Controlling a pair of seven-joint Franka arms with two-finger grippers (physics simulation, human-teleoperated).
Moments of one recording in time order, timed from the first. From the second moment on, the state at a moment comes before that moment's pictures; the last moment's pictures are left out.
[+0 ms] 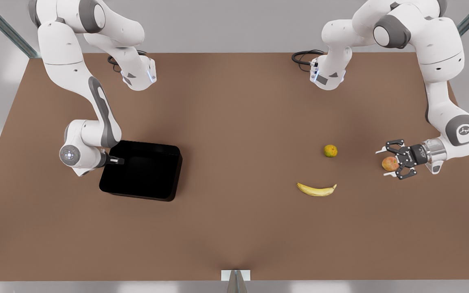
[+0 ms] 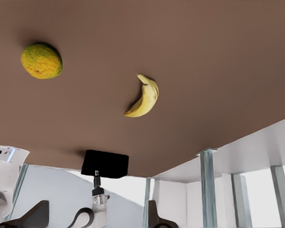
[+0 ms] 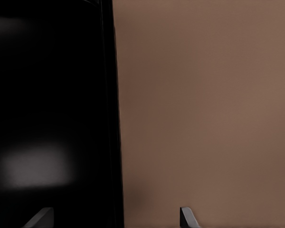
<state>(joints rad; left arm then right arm) 0.01 0.47 0.54 -1.87 -1.19 1.48 -0.83 0.02 0.38 -0.08 -2.12 -0.03 2.21 0.11</state>
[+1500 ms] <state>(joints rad) 0.20 0.75 0.56 -1.80 -1.22 1.47 -0.44 0.40 0.67 0.04 -1.52 0.01 2.19 0.09</state>
